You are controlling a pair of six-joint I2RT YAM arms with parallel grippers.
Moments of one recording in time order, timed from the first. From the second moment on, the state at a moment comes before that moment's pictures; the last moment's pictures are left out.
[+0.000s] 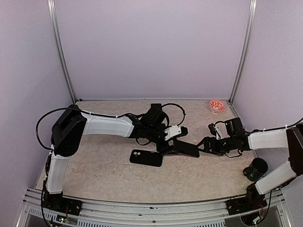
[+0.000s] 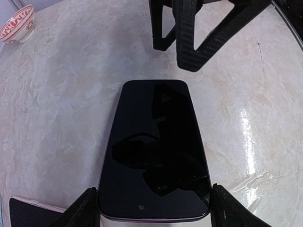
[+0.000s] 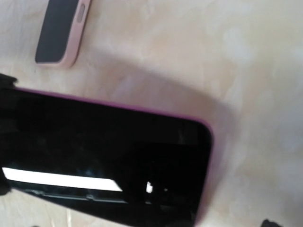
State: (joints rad) left arm -0.93 2.20 1.62 -0.19 0.36 0.54; right arm 0.28 1.38 0.56 -0.03 -0.54 0.36
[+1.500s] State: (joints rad) left arm -1.01 2.33 1.74 -0.35 0.25 0.43; right arm 0.28 1.44 0.53 0.08 -0.52 0.47
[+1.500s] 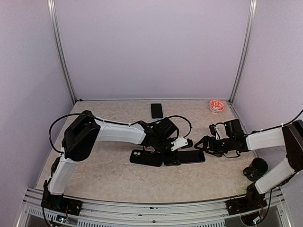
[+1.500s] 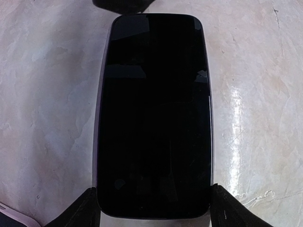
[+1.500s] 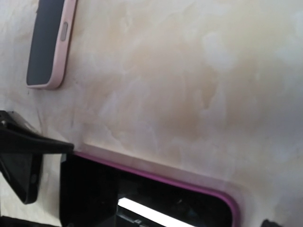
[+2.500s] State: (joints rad) left arm -0.97 2.38 1.81 -0.40 0.31 0.45; right arm 0.31 1.43 0.52 0.10 -0.54 0.52
